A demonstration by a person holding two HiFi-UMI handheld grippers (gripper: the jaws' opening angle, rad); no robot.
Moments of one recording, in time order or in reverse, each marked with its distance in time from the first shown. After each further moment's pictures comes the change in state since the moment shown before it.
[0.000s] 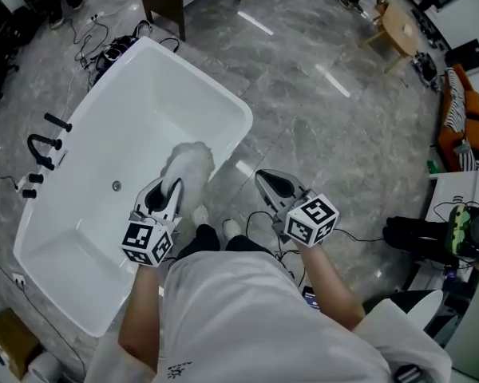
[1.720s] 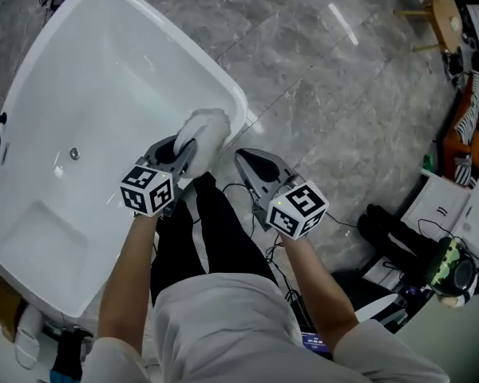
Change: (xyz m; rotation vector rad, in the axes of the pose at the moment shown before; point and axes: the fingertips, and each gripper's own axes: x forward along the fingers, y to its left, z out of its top) left arm 0.316 0.082 -0.162 -0.365 0.317 -0.154; right arm 0.178 -0.205 -0.081 0.169 0.240 0.027
